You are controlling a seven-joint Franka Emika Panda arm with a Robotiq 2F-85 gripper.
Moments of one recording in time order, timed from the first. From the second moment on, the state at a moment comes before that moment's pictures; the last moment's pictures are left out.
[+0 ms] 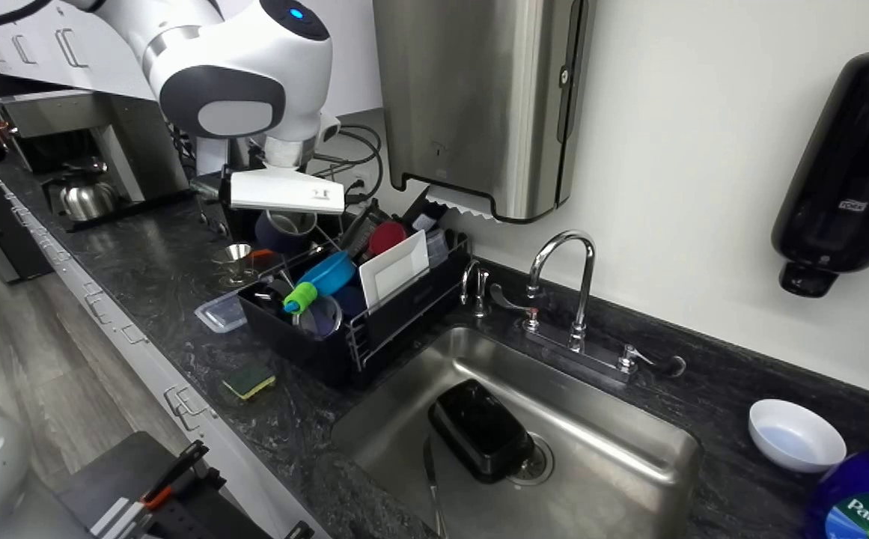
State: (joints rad) arm 0.22 -0.41 -0.22 -2.50 0.62 2.15 -1.23
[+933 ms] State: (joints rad) arm 0.18 -0.37 -0.21 -2.46 0.63 2.05 -1.28
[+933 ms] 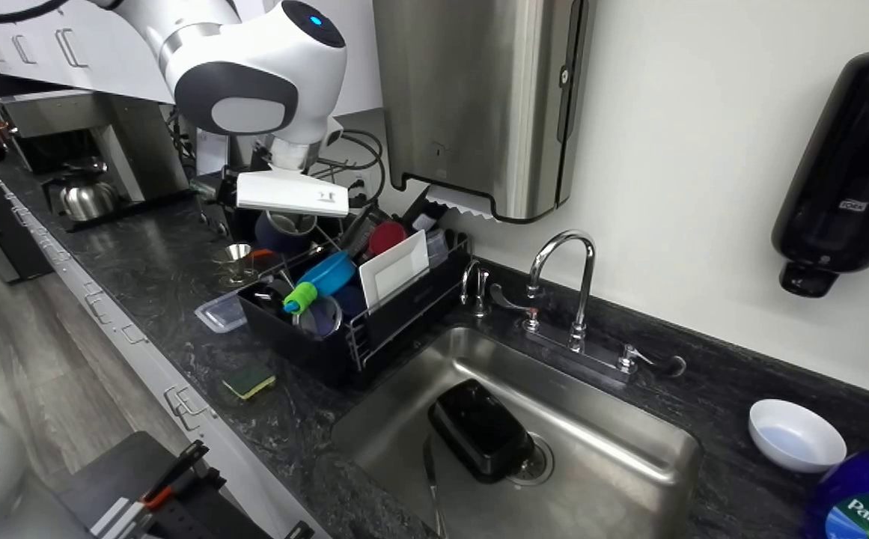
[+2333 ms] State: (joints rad) arm 0.11 -0.33 -0.17 -2.50 1.01 1.99 -1.81
